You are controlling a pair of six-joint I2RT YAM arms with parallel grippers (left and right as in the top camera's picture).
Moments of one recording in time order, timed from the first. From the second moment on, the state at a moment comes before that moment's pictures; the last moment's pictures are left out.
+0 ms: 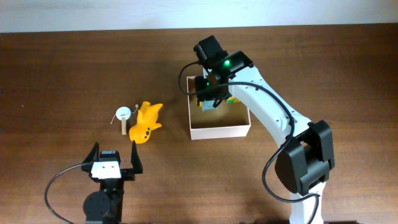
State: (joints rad) left arm -0.04 0.01 0.02 -0.08 -0.08 0.03; right arm 0.52 2.08 1.88 -1.03 -0.06 0.39
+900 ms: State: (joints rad) left arm -0.04 0.01 0.02 -0.08 -0.08 0.03; right arm 0.54 2.08 1.68 -0.78 -0.07 0.39
